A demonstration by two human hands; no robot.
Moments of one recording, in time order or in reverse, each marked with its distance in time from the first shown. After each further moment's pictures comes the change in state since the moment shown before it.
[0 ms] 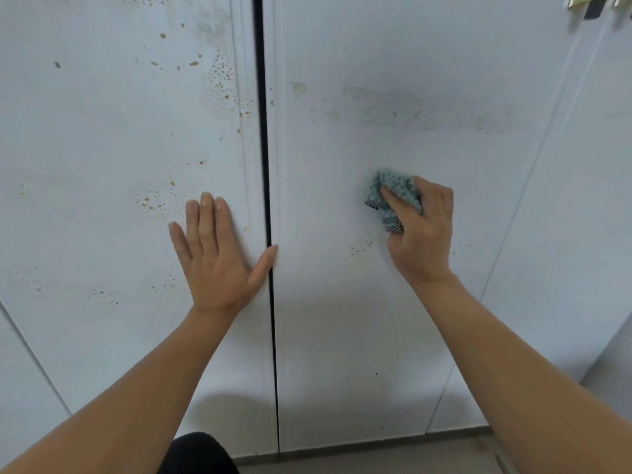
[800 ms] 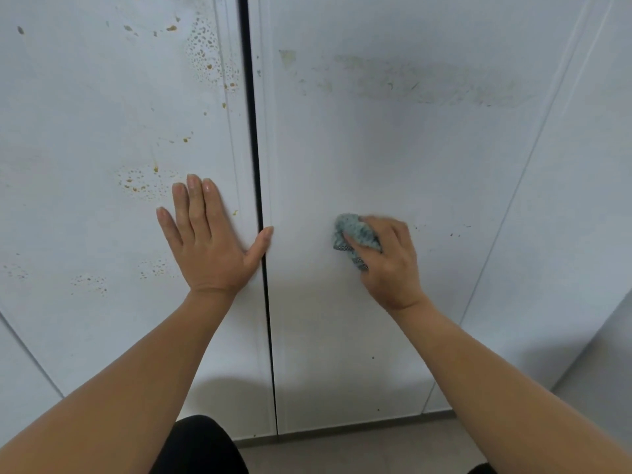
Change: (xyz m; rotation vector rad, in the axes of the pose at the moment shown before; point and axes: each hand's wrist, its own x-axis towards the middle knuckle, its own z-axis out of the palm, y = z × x) left_hand -0.003 0.005 0.010 0.066 0.022 -0.012; right_hand -0.071 -0.015 0.011 0.081 -0.208 -0.156
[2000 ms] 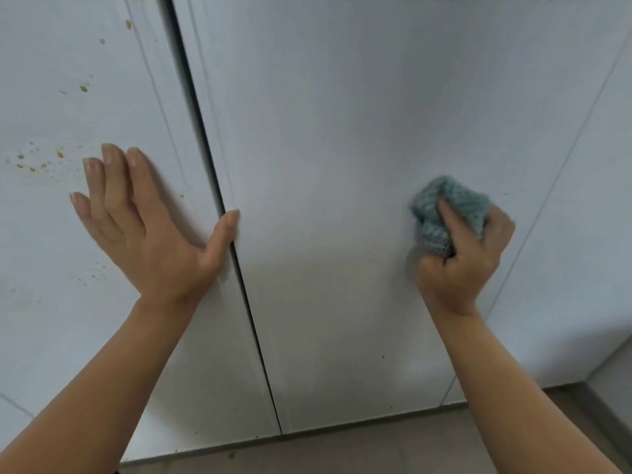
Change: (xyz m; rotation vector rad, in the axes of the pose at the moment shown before) left_hand -0.002 -0.004 0.000 -0.125 0.042 0.002; right_hand -0.054 0.047 0.004 -0.031 0.379 0.430
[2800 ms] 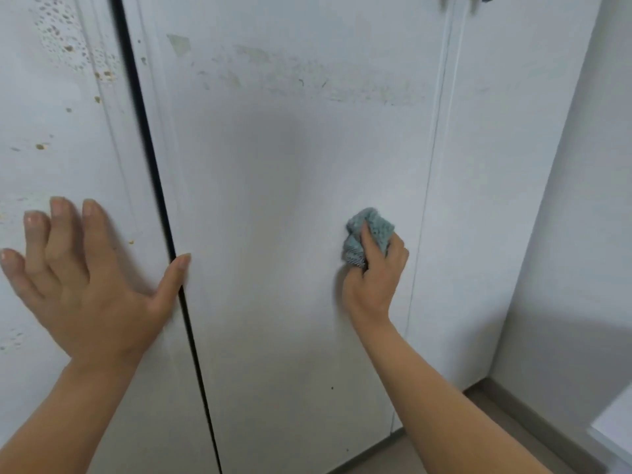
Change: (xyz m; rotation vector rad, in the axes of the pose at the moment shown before) left_hand -0.004 -0.005 0.006 -0.277 -0.105 -0.073; right_hand -0.005 -0.035 -0.002 -0.069 -0.066 0.329
